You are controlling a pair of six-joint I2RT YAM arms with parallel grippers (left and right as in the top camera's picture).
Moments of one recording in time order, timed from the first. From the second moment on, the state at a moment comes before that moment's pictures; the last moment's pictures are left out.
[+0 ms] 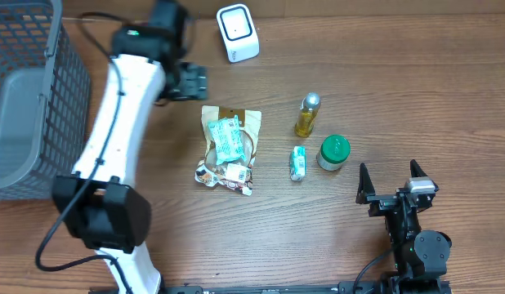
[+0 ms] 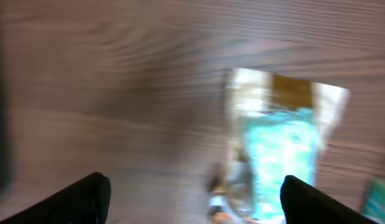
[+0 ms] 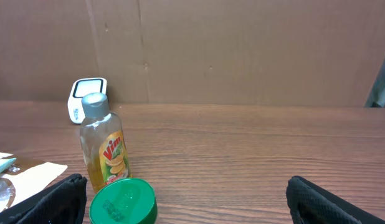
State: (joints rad) left arm -0.18 1.96 1.97 -1.34 -0.06 -0.28; right arm 0.02 0.01 0.02 -0.03 -0.04 0.01
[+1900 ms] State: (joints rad) left arm 0.08 1.96 1.97 -1.34 -0.10 -0.11; right arm 0.02 0.09 0.27 -0.26 -0.07 0.09
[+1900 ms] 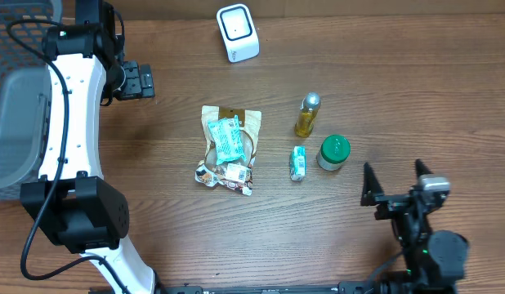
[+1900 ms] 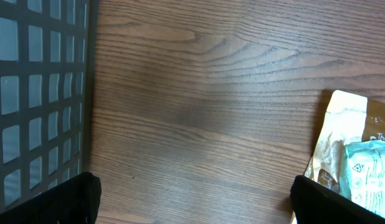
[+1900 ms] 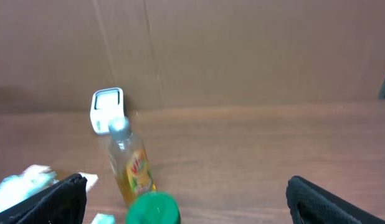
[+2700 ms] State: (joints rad) left arm 0.08 1.96 1.97 -1.34 -0.11 -0.10; right arm 0.02 1.40 1.51 -1.17 -0.31 0.10
